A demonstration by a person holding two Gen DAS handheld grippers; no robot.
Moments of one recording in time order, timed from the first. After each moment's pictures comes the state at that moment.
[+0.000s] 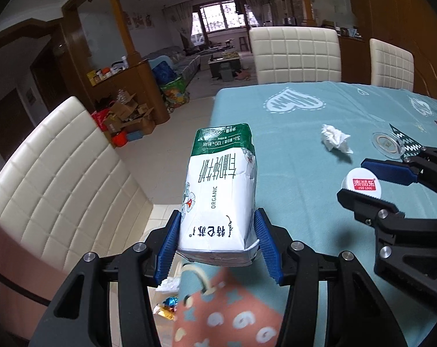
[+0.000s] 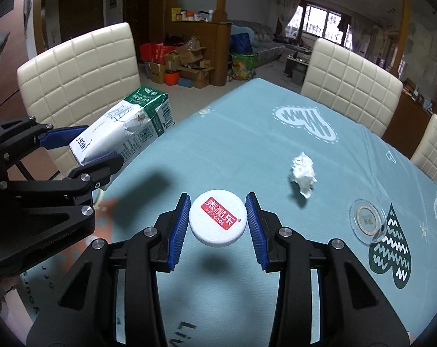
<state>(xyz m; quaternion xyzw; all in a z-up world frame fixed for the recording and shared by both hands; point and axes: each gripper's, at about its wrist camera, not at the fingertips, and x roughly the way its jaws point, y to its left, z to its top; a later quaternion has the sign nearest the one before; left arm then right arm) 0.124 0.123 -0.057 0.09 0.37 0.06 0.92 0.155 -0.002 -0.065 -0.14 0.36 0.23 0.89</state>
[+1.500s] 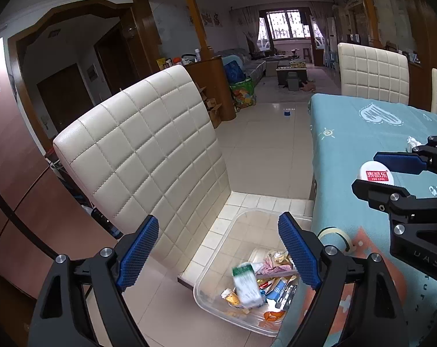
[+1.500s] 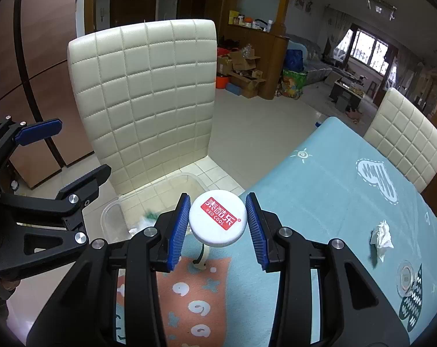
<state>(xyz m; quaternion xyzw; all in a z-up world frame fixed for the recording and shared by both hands) 0.053 0.260 -0.056 0.06 0.34 0.21 0.92 0.133 0.143 -0.054 -0.19 0.34 0.32 0.86</state>
